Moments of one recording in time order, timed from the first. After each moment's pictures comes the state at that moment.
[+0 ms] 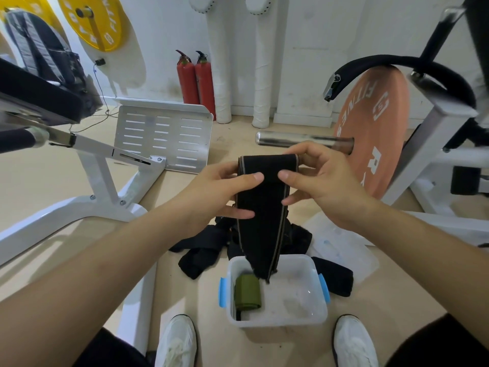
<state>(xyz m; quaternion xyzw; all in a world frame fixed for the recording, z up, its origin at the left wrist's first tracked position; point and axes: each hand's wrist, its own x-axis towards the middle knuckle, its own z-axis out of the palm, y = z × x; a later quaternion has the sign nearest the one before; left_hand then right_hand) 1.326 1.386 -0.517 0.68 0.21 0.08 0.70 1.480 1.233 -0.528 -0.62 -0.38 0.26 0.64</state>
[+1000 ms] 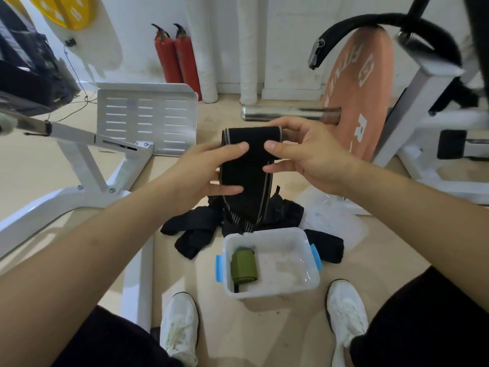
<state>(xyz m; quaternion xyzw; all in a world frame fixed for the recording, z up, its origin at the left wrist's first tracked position) 1.336 1.382 -0.524 0.66 0.24 0.06 0.71 1.490 1.233 -0.532 -0.57 -0.35 0.35 0.66</state>
